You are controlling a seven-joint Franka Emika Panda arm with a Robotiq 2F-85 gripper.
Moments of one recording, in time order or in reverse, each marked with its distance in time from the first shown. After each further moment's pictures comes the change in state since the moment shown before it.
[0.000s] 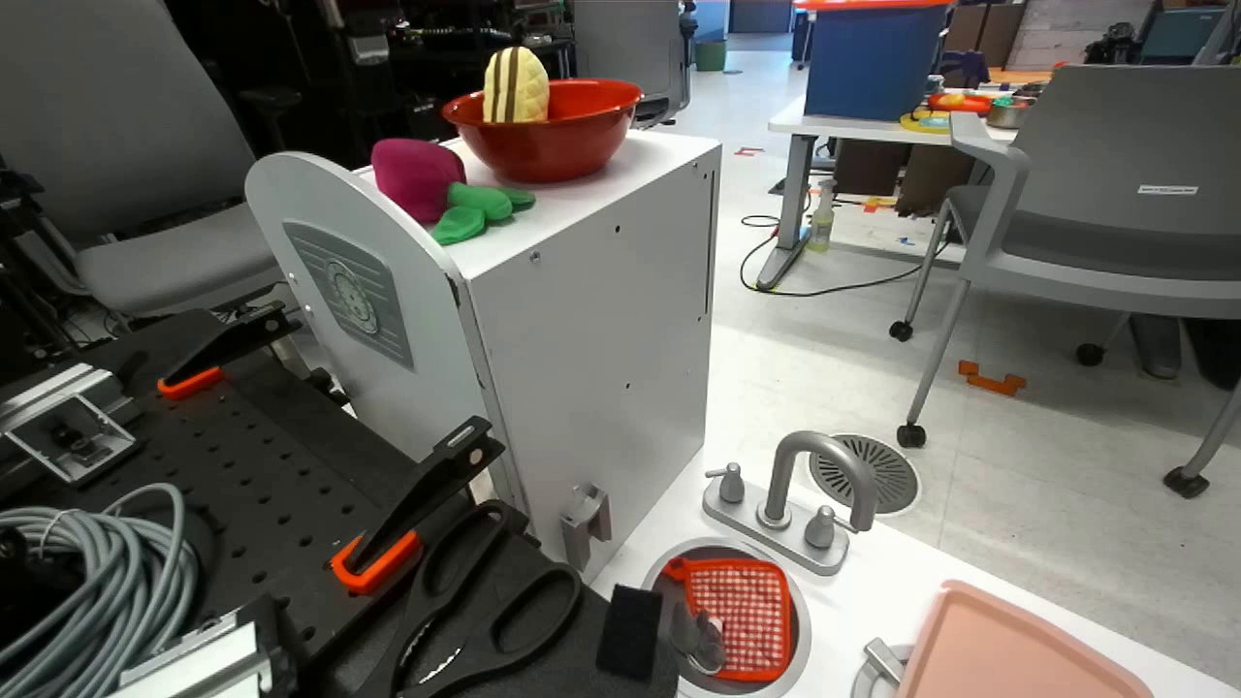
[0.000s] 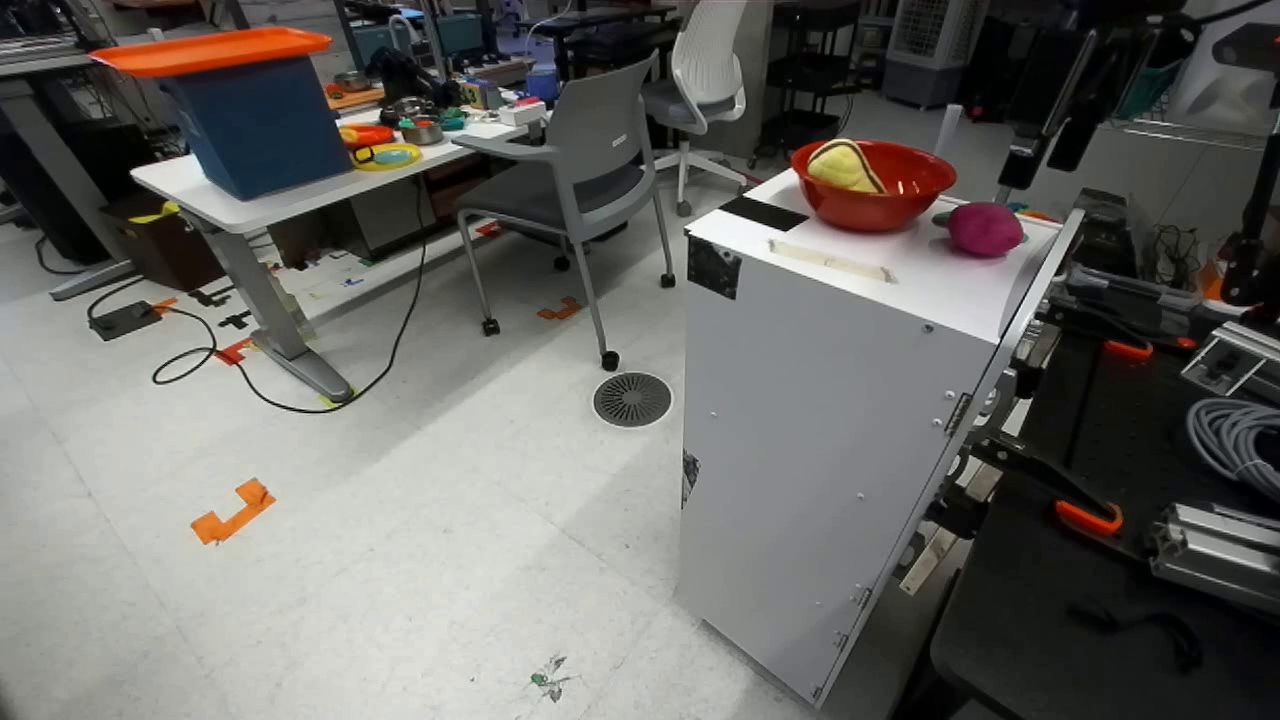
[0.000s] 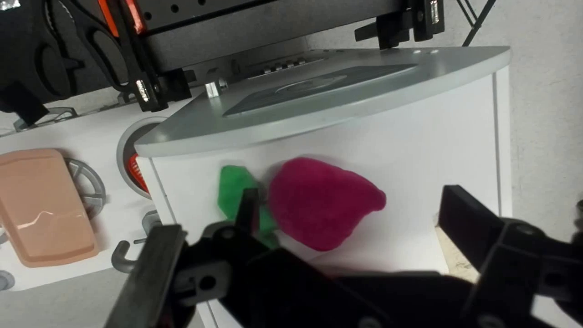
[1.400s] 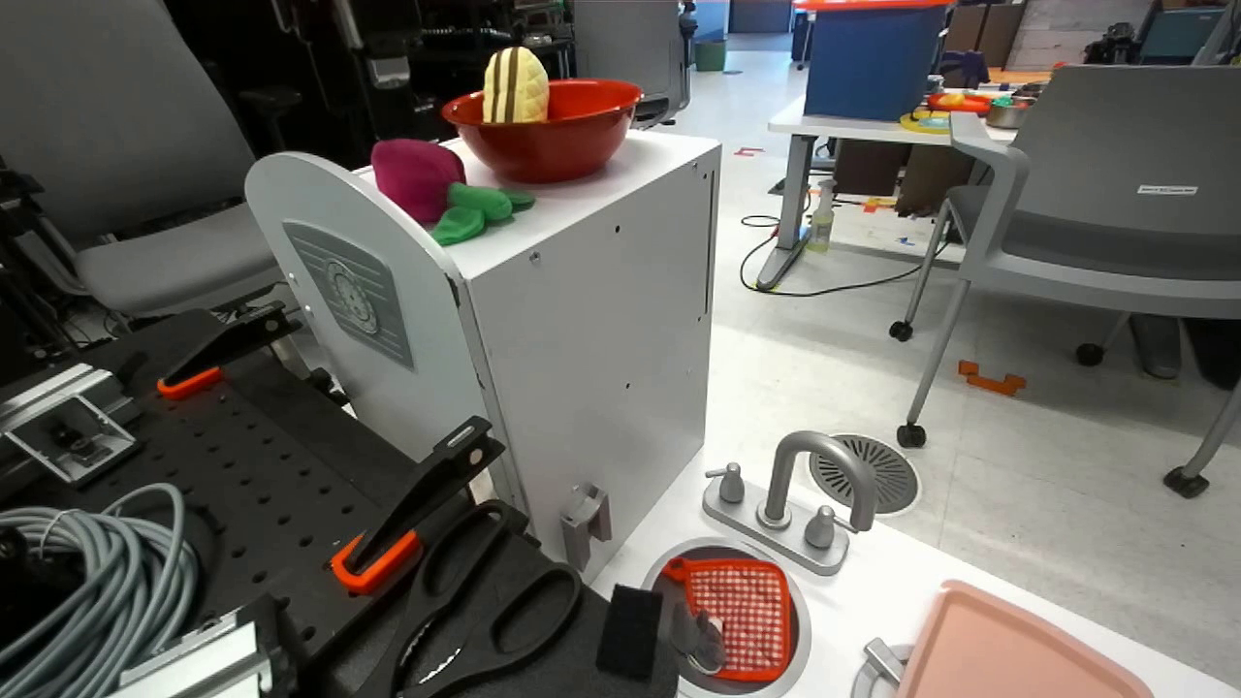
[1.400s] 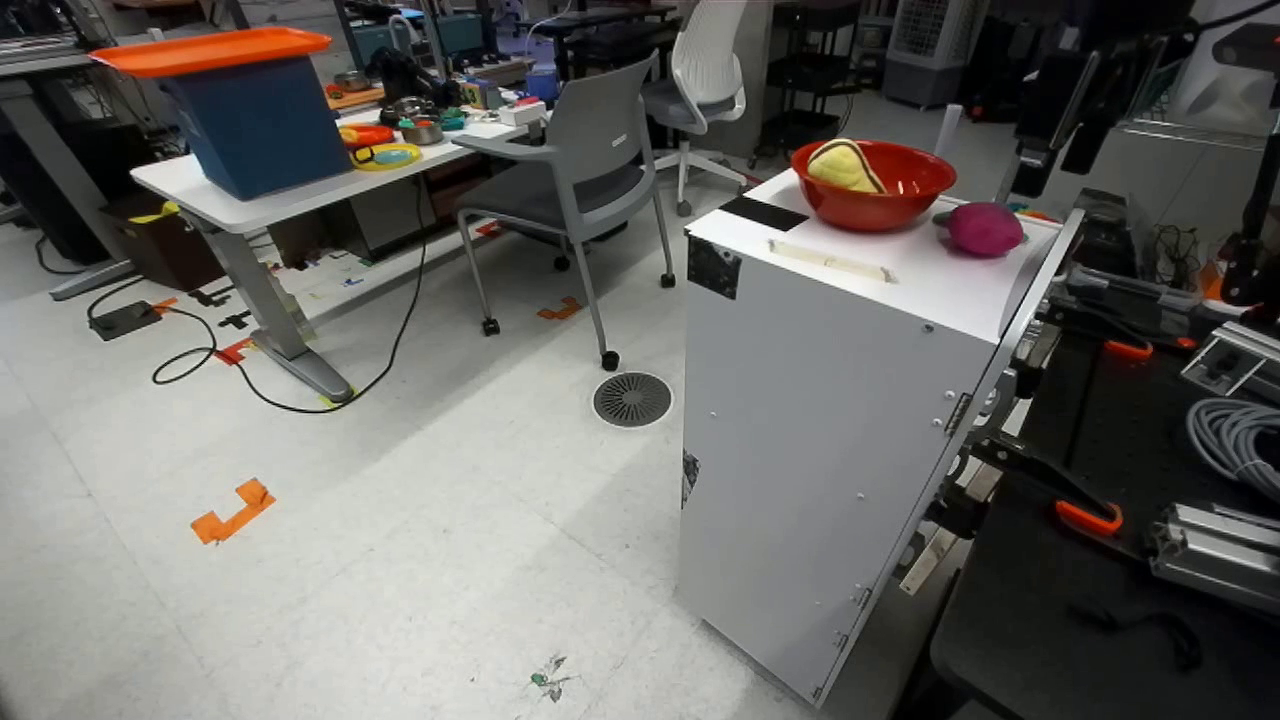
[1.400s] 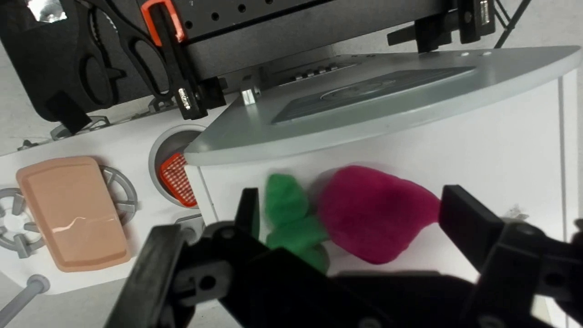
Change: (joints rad) arm -0.045 0.022 -0.003 -0.003 -0.082 -0.005 0.029
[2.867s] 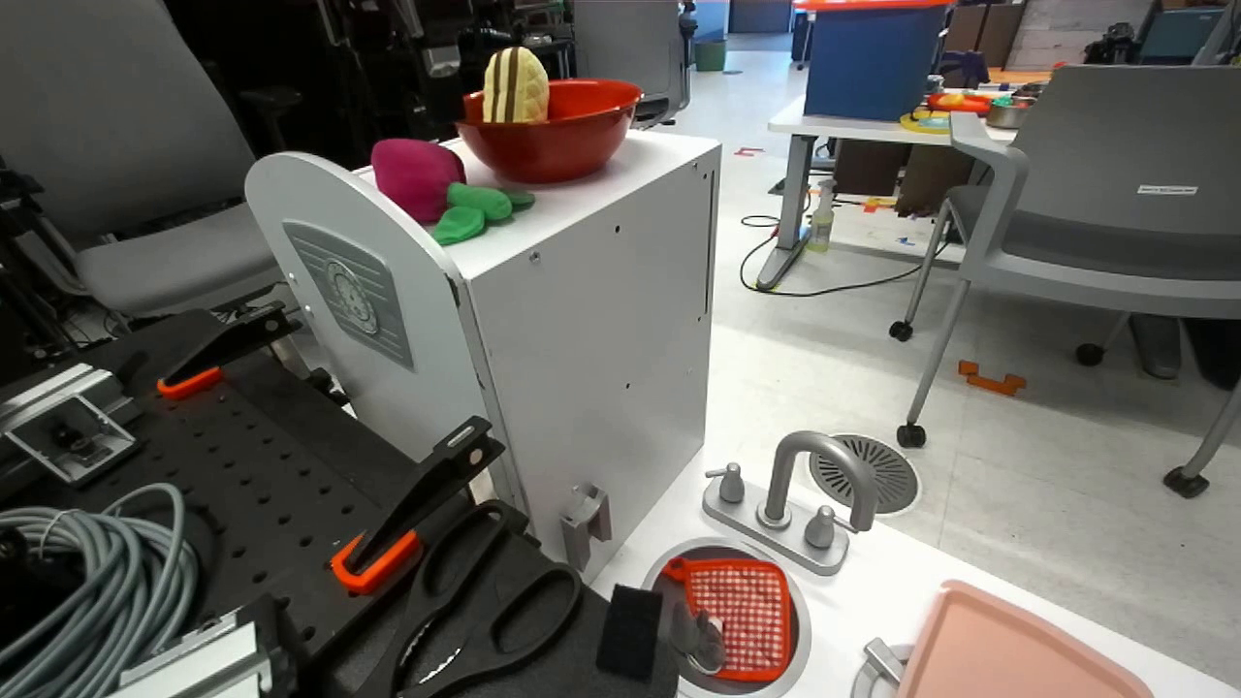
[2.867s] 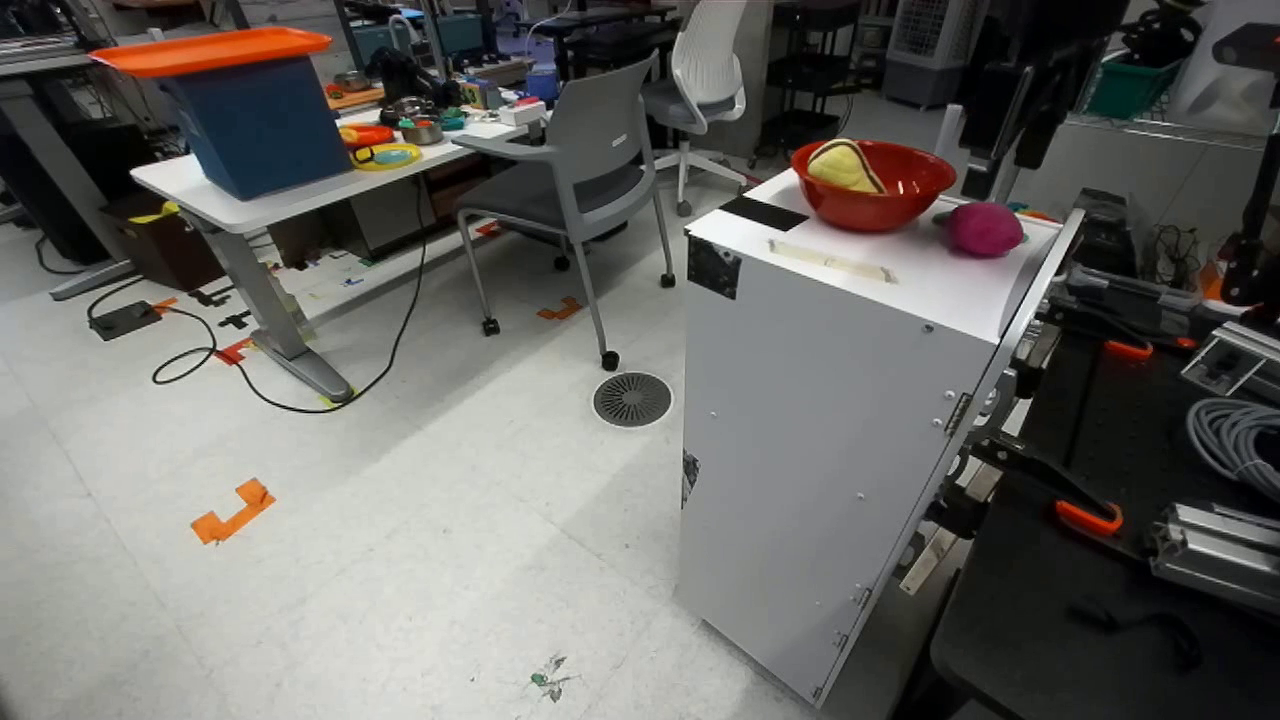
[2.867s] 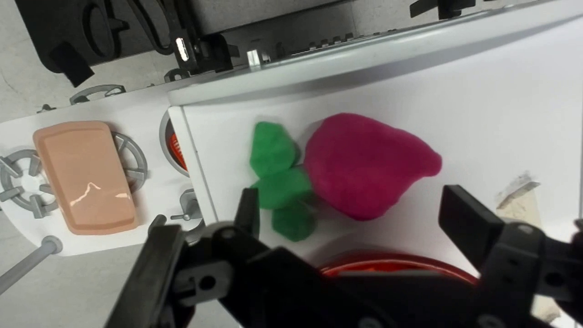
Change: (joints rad) arm 0.034 0.103 0.017 0.098 -0.116 0.016 0.112
